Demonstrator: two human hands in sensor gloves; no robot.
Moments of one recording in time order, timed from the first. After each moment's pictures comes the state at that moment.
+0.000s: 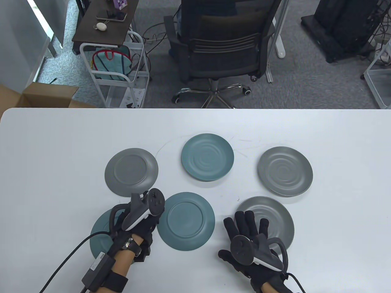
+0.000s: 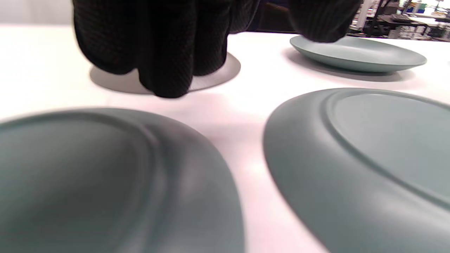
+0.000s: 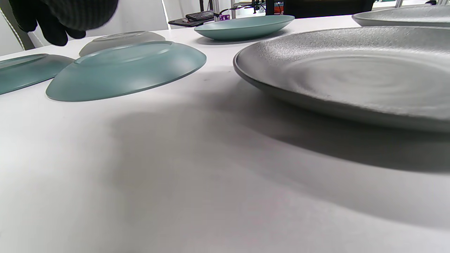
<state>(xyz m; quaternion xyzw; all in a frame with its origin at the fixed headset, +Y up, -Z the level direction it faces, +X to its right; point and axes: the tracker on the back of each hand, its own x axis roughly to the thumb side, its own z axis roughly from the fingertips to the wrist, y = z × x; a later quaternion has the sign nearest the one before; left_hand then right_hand) -0.176 -0.729 -0.232 -0.14 -0.02 -0.01 0.99 0.126 -0.757 -0.142 0.16 0.15 0.97 0.06</state>
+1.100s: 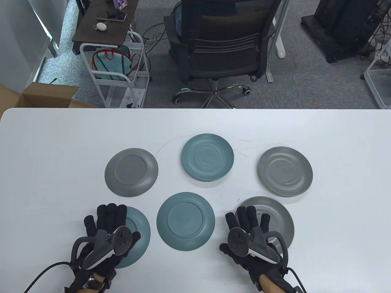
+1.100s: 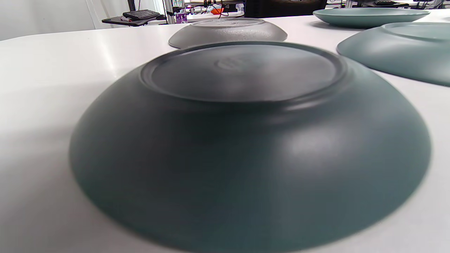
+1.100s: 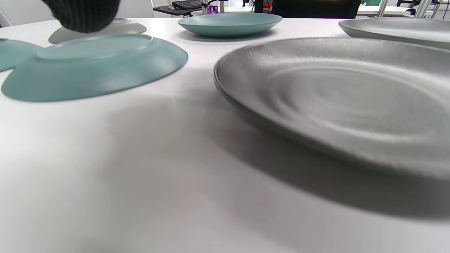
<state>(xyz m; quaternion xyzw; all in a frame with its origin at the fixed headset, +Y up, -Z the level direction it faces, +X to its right) -0.259 -0.759 -0.161 -0.14 -0.04 -0.04 0.99 0.116 -0.746 -0.166 0.13 0.16 0.98 0.02</state>
